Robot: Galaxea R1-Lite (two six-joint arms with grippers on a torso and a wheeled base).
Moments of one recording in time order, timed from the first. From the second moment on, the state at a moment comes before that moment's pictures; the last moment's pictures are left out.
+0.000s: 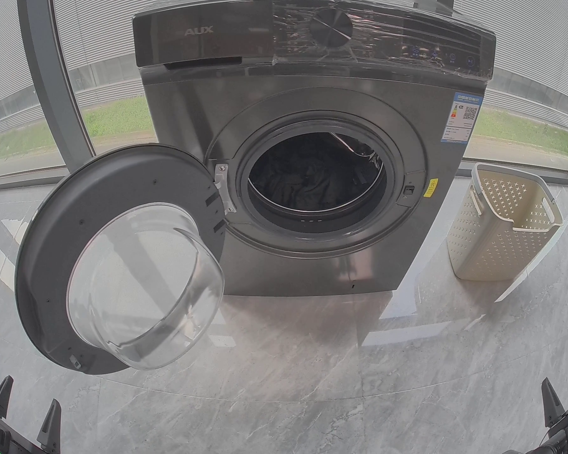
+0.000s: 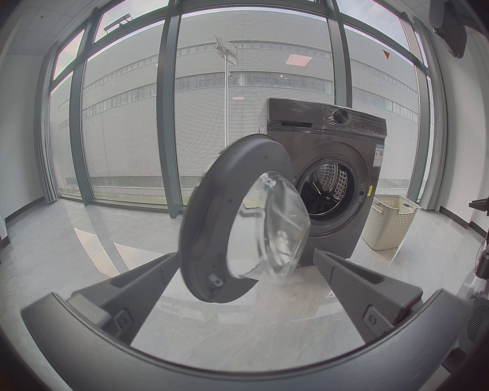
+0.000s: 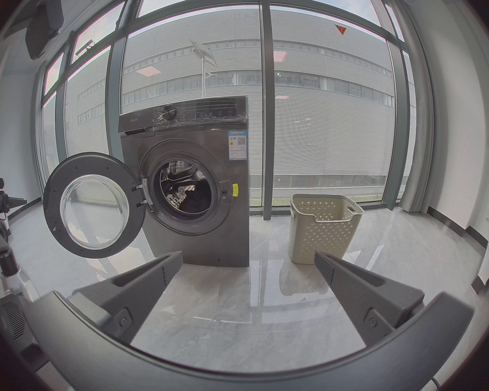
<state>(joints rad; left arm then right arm) 0.00 0.01 -0.02 0.00 0.01 -0.02 0.00 0.01 -0.02 0.00 0.00 -0.01</state>
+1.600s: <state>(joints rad) -0.14 0.34 -0.23 -0.02 -0.07 -0.03 0.00 0.02 -0.02 0.00 0.00 -0.01</state>
